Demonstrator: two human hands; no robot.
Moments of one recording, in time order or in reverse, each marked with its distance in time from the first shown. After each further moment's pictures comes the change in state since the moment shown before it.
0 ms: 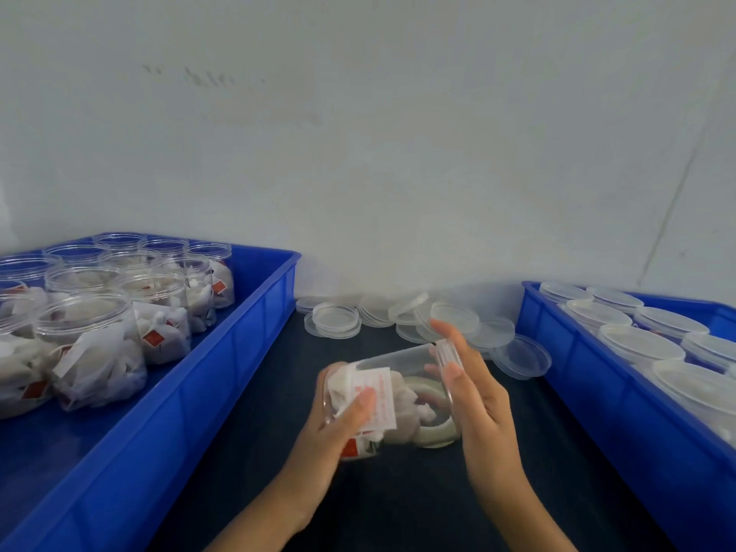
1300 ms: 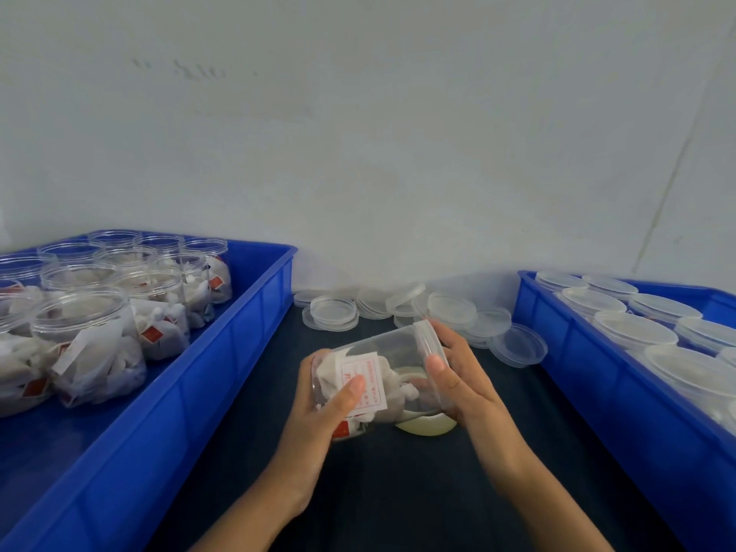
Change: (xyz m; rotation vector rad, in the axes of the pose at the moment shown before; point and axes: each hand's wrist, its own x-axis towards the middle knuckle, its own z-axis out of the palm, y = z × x) left_hand 0.003 -0.003 -0.006 -0.054 0.122 0.011; right_hand 0.002 0.004 -0.017 -0.031 -0.226 0.229
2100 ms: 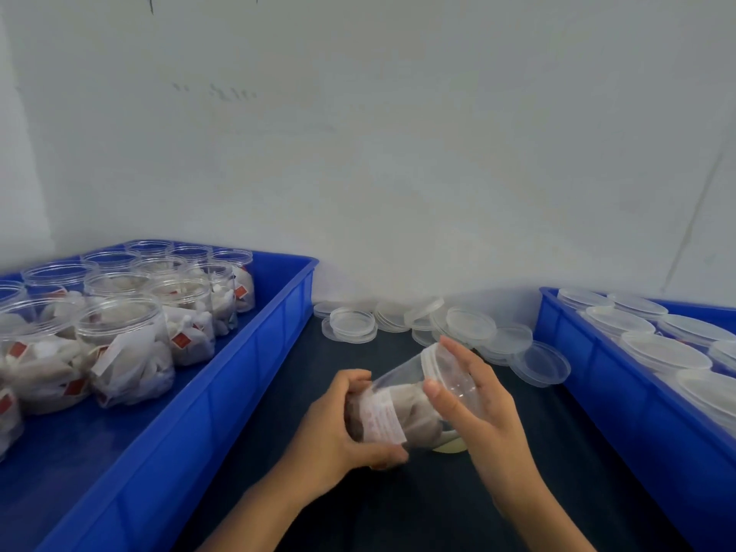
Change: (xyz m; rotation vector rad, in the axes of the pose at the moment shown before) left_hand 0.010 0.003 -0.022 0.704 -0.127 0.042; right_hand 0.002 -0.001 0.015 0.004 0.178 -0.079
